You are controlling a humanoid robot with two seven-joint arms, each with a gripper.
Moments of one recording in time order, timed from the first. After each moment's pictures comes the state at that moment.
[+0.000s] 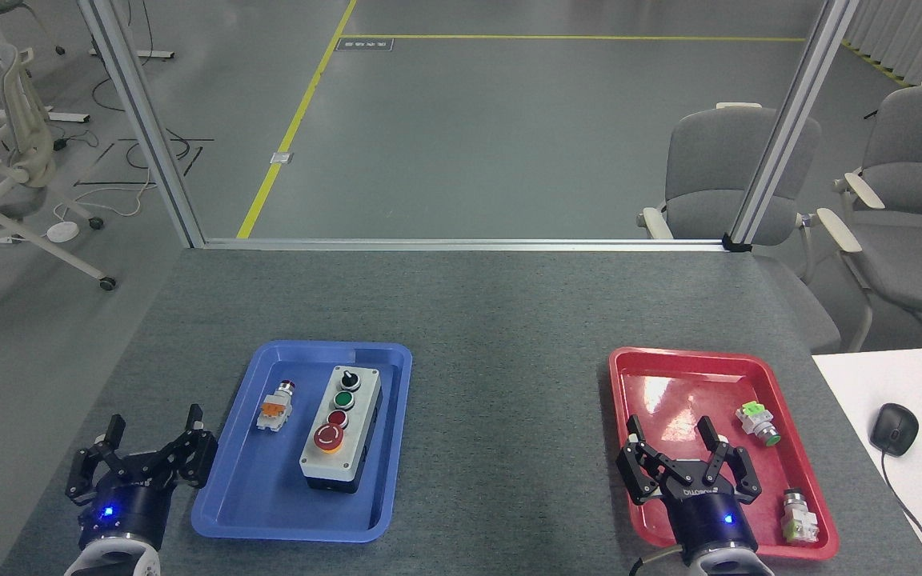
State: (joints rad) left arm -0.07 0.30 0.00 -1.37 -1.17 0.09 0.17; right arm -0.02 0.02 -0.08 -1.48 1.40 -0.16 -0.01
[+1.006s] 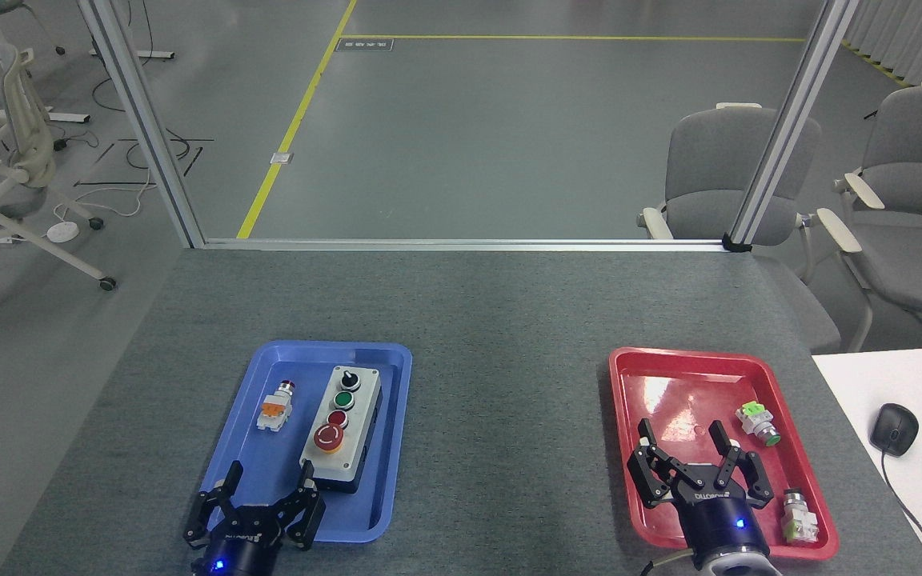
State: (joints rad) left arm 0.02 0.15 -0.18 -1.40 -1.25 0.08 0.20; right arm -0.01 0.01 -0.11 -1.49 1.40 -0.17 -0.02
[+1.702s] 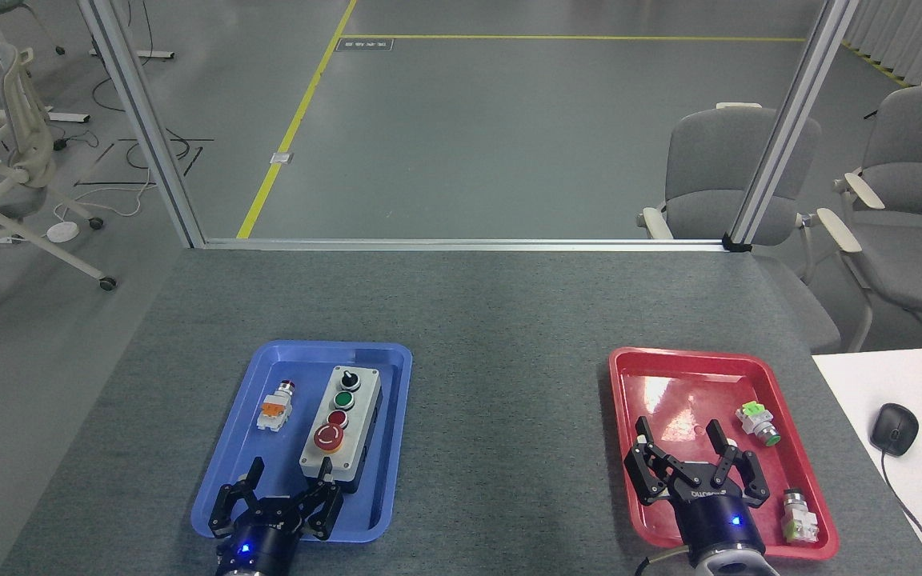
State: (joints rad) left arm -0.07 0.11 -0.19 -1.23 -1.28 0.06 0.20; right arm -0.02 0.03 -0.11 -1.49 1.40 -0.16 -0.01
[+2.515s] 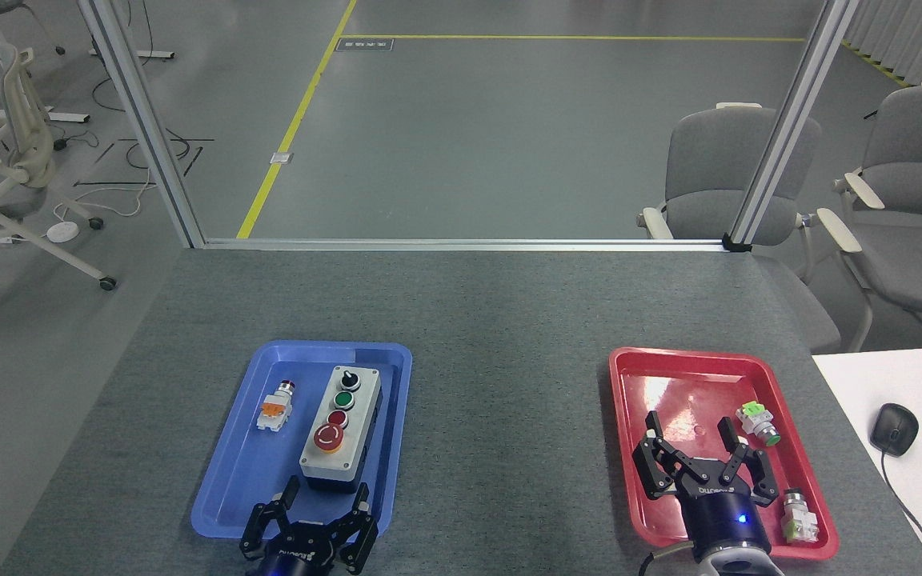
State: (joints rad) left arm 0.02 0.08 -0.26 -1.36 -1.32 0.05 0.20; right arm -0.02 0.03 -0.11 -1.49 1.40 -0.11 -0.02
